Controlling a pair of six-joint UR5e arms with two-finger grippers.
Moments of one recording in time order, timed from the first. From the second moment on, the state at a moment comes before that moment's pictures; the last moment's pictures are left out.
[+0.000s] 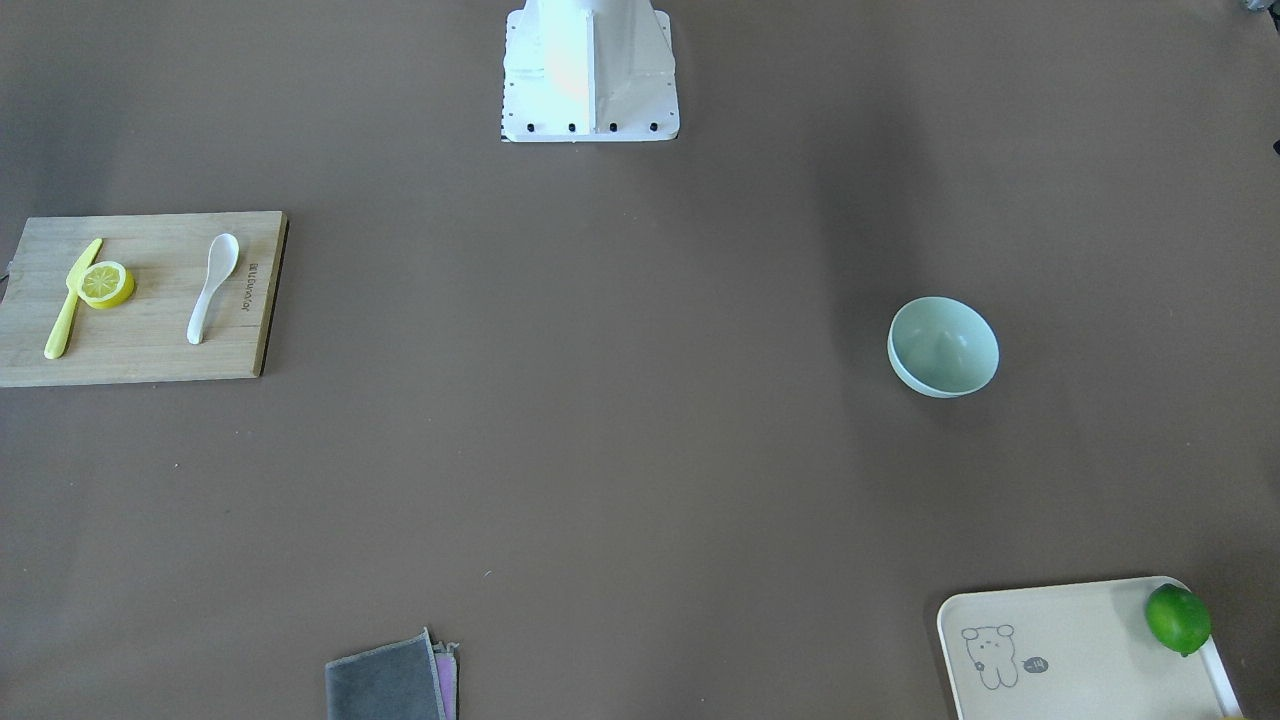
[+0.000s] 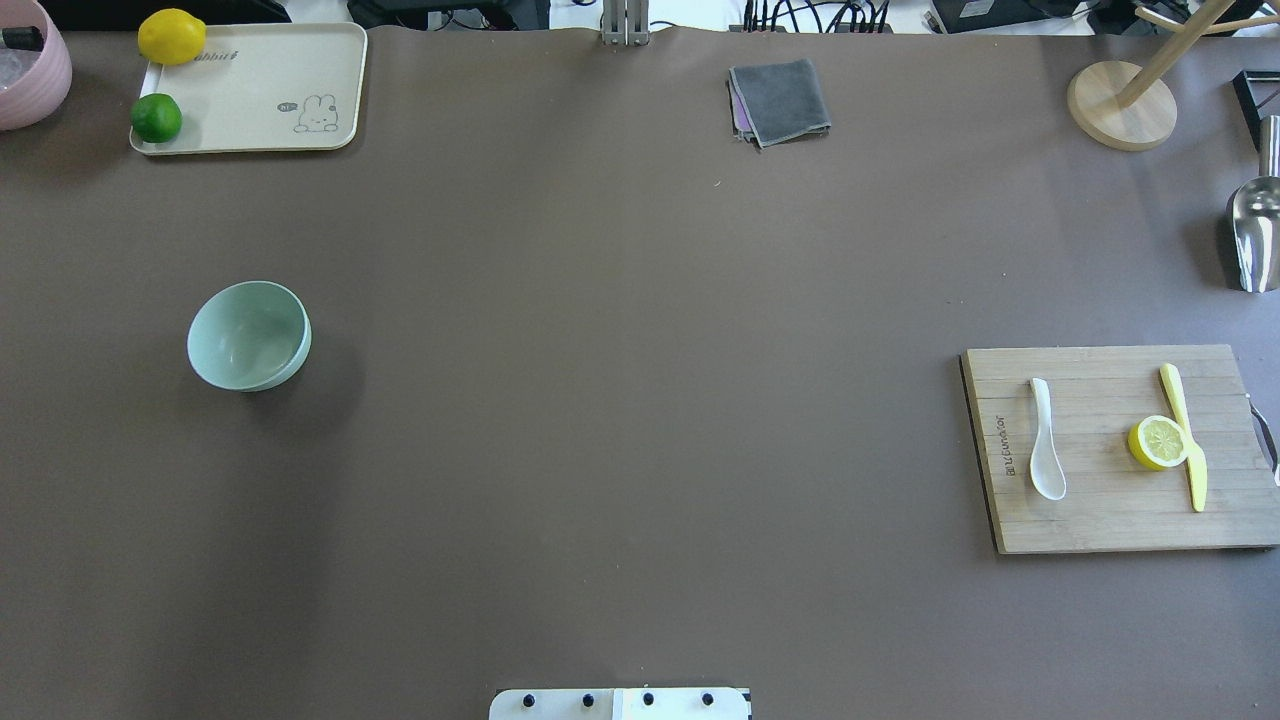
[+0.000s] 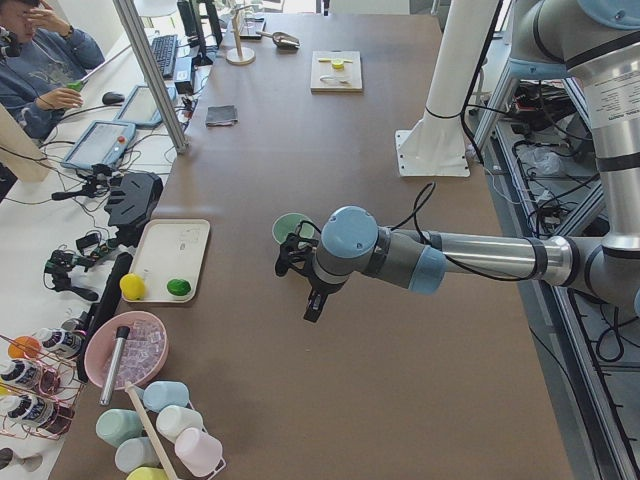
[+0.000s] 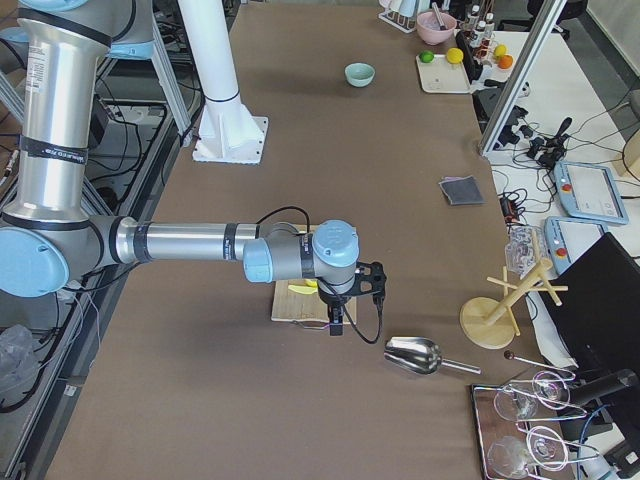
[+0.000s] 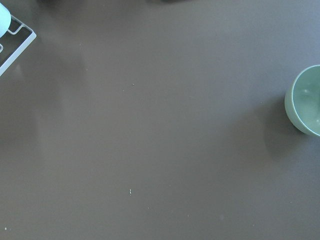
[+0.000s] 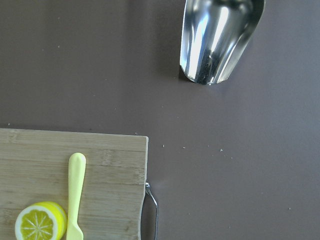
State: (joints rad) left arm -1.60 -1.25 -1.94 -1.85 -2.49 0.01; right arm 1.50 -1.76 1.77 -1.44 2.37 0.09
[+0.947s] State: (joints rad) left arm -1.57 -1.26 -1.93 -1.94 -2.50 -0.04; right arm 1.49 -1.77 1.76 -1.31 2.40 0.08
